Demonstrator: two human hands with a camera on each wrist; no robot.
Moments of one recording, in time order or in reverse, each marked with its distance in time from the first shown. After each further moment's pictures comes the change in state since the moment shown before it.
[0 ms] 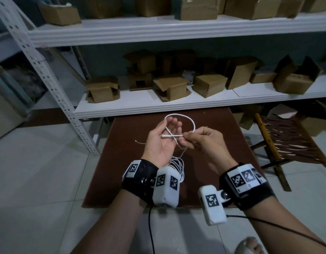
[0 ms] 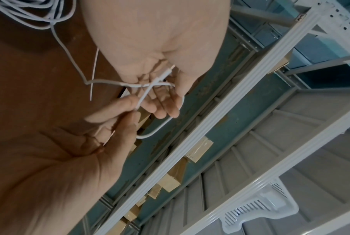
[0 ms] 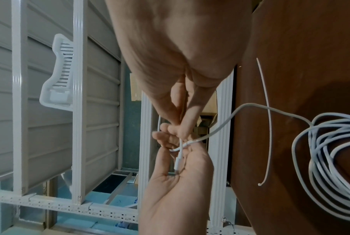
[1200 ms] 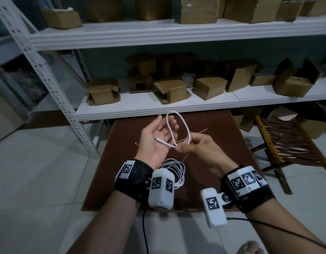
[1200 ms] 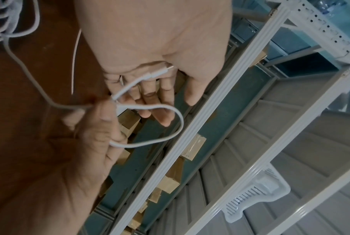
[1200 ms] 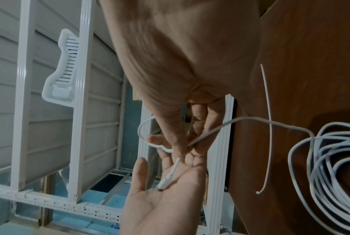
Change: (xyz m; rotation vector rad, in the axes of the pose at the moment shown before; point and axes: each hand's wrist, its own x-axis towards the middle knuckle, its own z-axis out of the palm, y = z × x) left_hand -0.002 0.018 -0.003 0.210 -0.096 0.008; right_hand -0.004 -0.001 -0.002 -0.424 -0.231 -0.051
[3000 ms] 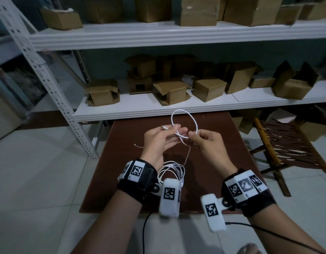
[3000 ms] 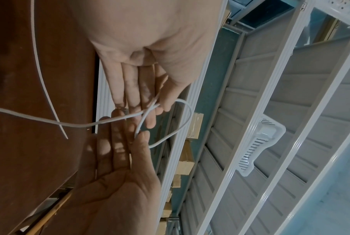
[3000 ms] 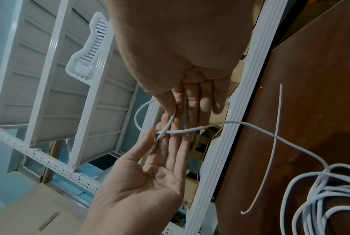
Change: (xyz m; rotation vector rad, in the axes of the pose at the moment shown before) left_hand -0.006 -0.009 0.011 0.405 0.099 0.142; right_hand 0.020 0.014 -0.018 -0.089 0.233 -0.166
